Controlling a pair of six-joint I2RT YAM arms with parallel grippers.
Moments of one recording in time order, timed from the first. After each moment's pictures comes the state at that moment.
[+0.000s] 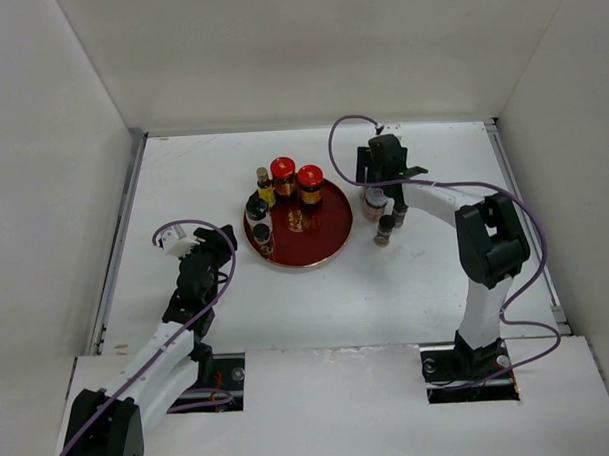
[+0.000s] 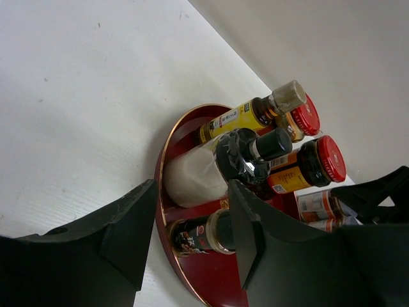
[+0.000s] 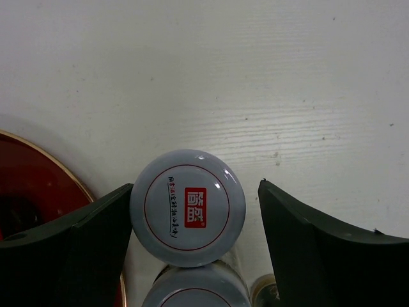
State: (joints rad) left arm -0.31 0.76 0.16 0.46 -0.39 -0.84; right arm 0.39 1.91 1.35 -0.08 0.34 0.30
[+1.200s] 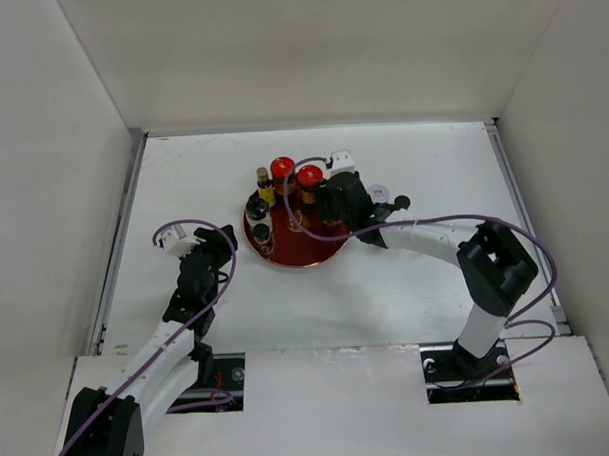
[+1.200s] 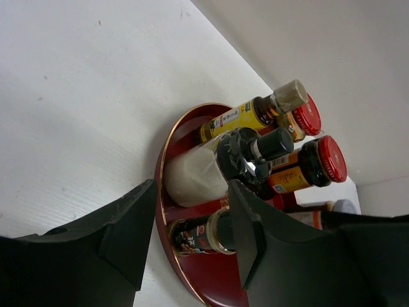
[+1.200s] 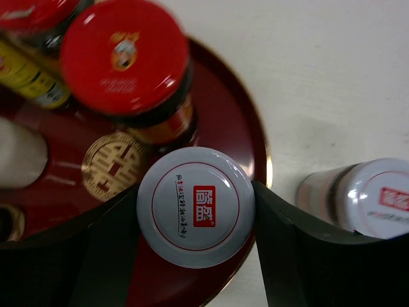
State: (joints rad) left arm -0.31 0.77 0.16 0.47 -0.39 -0.85; right arm 0.72 1.74 1.15 0.07 0.41 0.24
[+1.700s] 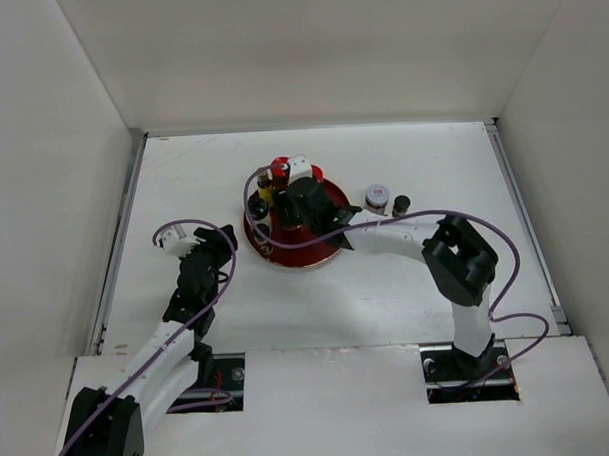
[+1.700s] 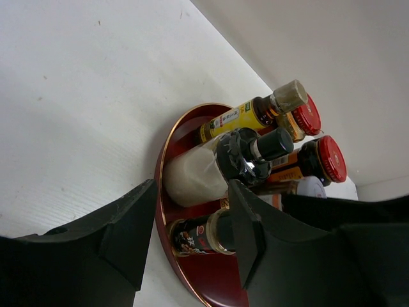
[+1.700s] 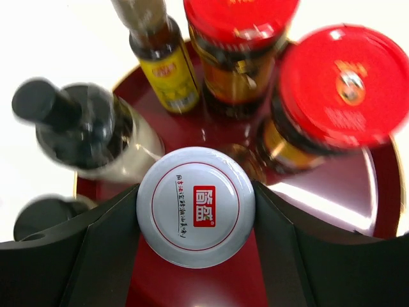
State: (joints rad) left arm -0.31 0.77 0.16 0.47 -0.39 -0.85; right arm 0.88 1.90 1.35 0.07 0.37 0.28
